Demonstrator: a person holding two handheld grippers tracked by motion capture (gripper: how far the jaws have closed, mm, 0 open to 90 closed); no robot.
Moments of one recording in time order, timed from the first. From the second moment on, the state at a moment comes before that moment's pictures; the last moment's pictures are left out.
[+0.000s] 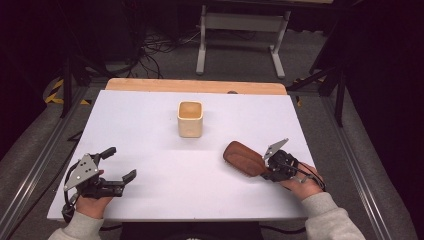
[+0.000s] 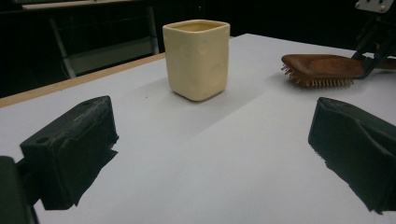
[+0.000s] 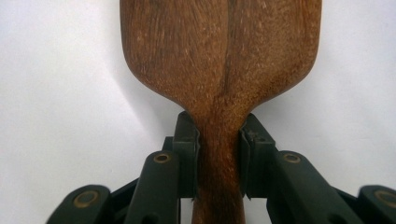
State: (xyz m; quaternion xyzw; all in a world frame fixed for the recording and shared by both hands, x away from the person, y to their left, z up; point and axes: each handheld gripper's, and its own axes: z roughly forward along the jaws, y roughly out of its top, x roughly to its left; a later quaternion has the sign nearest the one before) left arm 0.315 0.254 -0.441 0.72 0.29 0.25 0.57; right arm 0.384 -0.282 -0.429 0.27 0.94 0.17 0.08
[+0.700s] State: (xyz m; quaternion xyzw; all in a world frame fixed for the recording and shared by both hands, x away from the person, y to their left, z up) left arm 0.315 0.254 -0.442 0.72 0.30 0.25 0.58; right arm 0.369 -0.277 -0.398 0.26 0.91 0.28 0.15
